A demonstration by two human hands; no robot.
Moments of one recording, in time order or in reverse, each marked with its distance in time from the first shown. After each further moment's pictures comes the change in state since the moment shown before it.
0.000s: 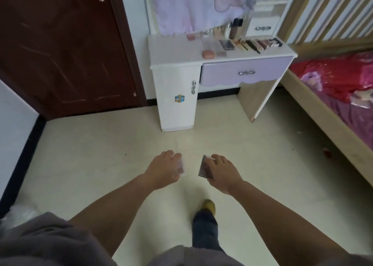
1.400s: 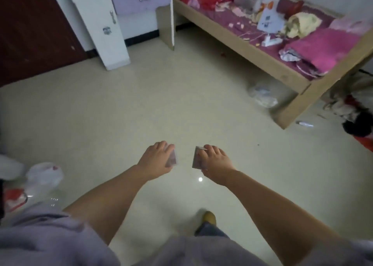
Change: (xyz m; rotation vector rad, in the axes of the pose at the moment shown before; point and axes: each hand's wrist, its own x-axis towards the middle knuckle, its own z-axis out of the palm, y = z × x) left_hand -0.827 0.470 0.184 0.090 -0.087 0.366; right_hand -0.969 -0.281 0.290 0.051 0.061 0.328
